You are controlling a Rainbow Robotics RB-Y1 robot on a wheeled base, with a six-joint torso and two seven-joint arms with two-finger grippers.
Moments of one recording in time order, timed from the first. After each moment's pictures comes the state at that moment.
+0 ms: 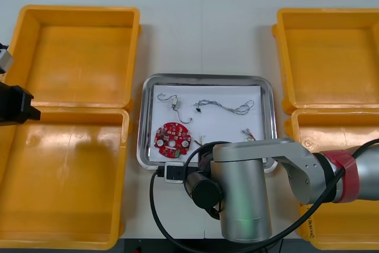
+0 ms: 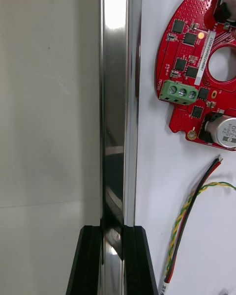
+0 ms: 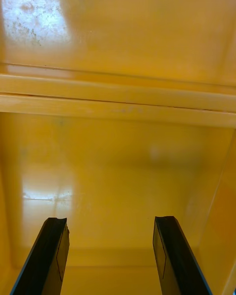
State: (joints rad) right arm -0.90 -0.61 1.37 -2.07 -0.40 1.47 1.45; left arm -0.28 0.81 0.22 -2.11 0.91 1.91 -1.15
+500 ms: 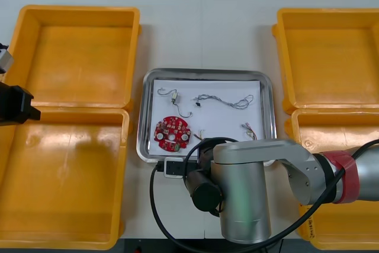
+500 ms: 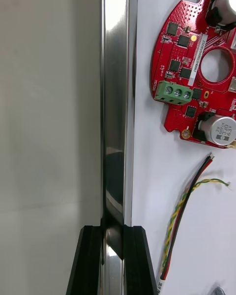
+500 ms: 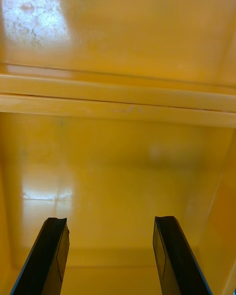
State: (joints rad) right arm -0.90 -0.61 1.37 -2.07 -0.33 1.47 1.45; left arm -0.28 0.81 0.22 -2.11 0.91 1.91 -1.15
